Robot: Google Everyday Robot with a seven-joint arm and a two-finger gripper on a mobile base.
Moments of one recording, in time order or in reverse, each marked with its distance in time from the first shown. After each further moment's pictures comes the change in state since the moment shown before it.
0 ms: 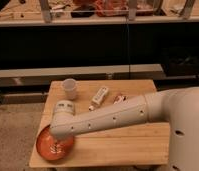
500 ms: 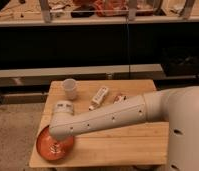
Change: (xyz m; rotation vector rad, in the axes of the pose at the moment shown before) arm -0.001 -0.002 0.001 0.002 0.000 -0.022
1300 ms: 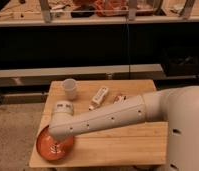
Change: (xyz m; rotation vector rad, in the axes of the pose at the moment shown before) arm 0.000 -0.003 0.002 0.006 0.001 -0.024
